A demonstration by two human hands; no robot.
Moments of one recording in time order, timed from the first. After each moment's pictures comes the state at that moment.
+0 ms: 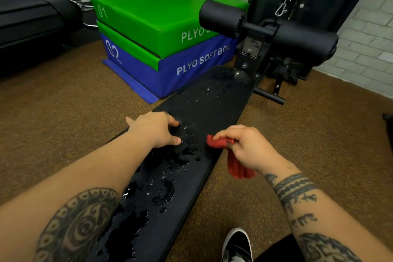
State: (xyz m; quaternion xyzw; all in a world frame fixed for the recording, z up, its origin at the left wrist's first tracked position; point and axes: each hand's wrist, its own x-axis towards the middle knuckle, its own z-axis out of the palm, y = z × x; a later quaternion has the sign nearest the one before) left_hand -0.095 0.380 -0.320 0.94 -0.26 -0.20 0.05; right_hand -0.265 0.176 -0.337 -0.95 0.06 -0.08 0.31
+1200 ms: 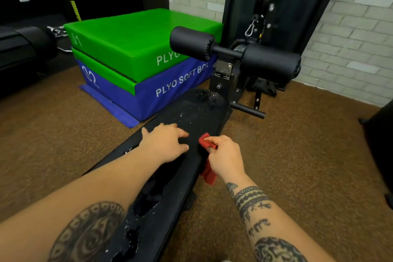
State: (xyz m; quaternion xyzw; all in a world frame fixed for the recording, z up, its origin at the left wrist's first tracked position) left_hand -0.096 0.271 -0.309 0.92 -0.37 -0.15 0.06; right_hand -0.219 0.142 -0.357 -0.87 0.33 -0.15 0.33
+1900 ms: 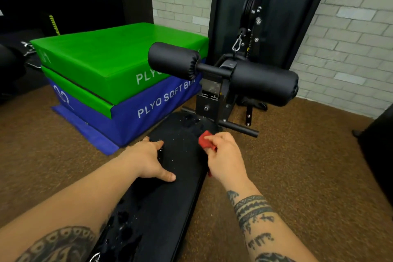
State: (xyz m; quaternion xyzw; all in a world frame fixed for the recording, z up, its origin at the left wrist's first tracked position) left_hand -0.010 0.205 -0.314 0.91 -0.31 -0.26 0.02; right_hand -0.148 0.043 -0.363 -0.89 0.29 -0.24 0.27
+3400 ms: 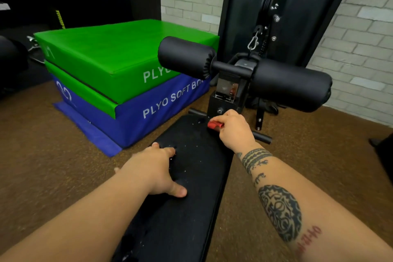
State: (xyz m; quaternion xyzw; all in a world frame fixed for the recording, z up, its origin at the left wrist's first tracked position) left_hand 0.009 0.202 -0.340 0.92 -0.31 -0.25 0.02; right_hand -0.042 -0.050 -0.377 -0.94 0.25 -0.16 0.15
